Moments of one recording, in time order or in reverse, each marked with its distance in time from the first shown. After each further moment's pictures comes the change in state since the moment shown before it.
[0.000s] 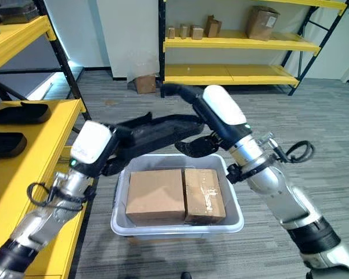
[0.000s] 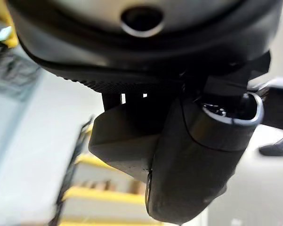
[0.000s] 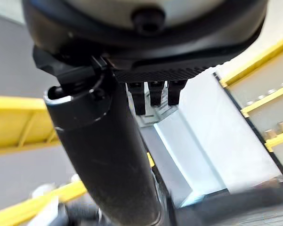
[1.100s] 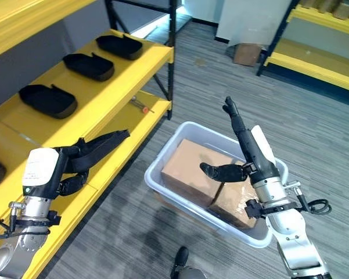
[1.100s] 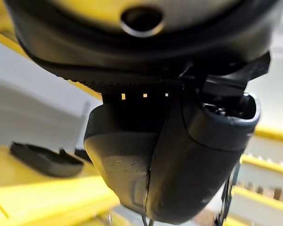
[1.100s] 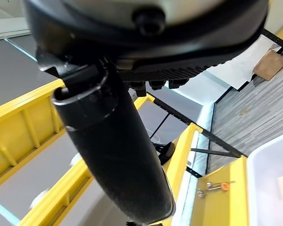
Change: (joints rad) left arm 0.227 -0.062 0.290 -0.063 -0.038 0.010 0.005; right arm 0.382 0.214 -0.228 -0.009 0.142 -0.004 0.017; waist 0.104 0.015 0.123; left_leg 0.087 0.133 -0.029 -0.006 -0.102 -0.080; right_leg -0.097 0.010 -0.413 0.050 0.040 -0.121
